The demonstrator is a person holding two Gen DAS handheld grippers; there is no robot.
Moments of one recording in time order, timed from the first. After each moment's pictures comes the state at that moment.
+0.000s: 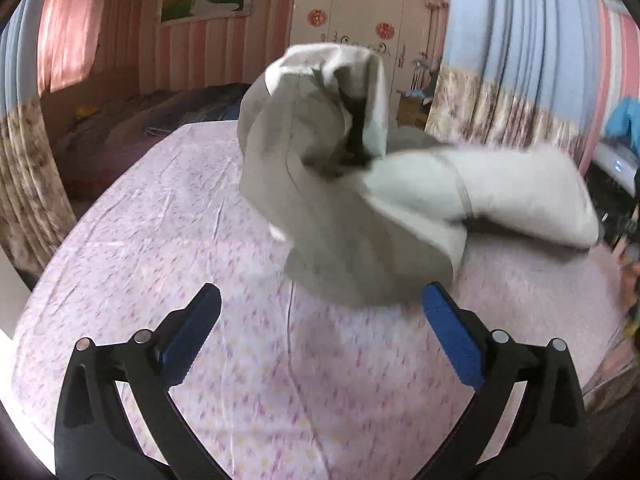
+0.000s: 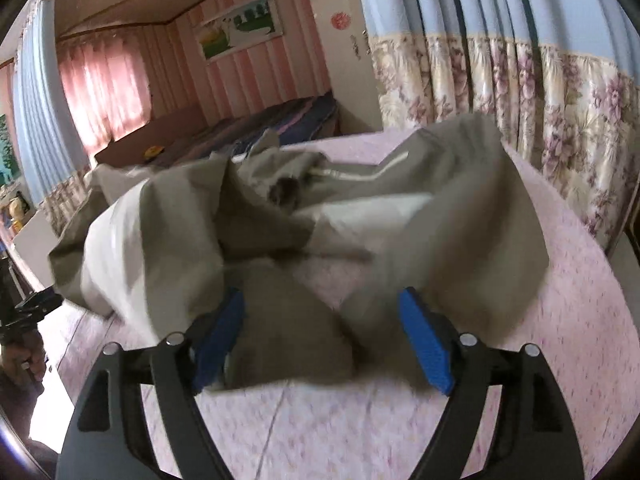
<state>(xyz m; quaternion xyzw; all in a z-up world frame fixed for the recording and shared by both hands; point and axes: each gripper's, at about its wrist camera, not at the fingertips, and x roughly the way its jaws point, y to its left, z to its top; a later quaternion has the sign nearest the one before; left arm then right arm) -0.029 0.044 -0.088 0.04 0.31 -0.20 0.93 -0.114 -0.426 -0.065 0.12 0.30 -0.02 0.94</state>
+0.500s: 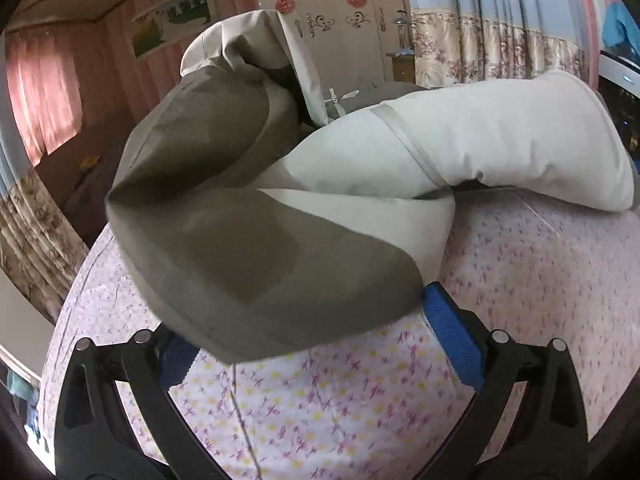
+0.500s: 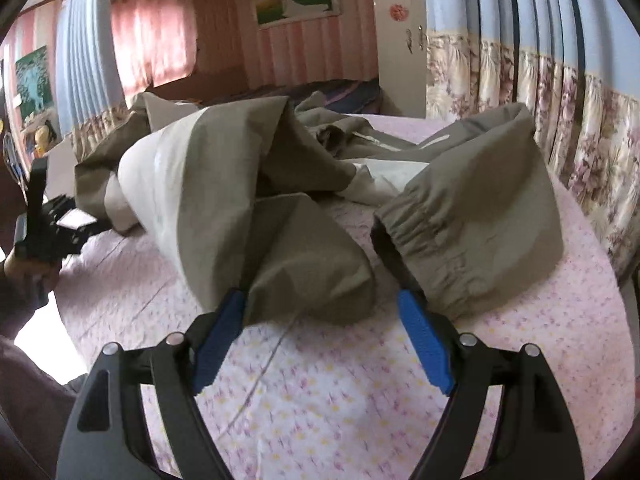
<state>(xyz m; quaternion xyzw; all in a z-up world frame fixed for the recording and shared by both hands) -0.016 -0.032 -0.104 0.15 0.31 -0.18 0.92 -0.140 -0.407 -0.084 0.03 0.33 0.04 0.94</state>
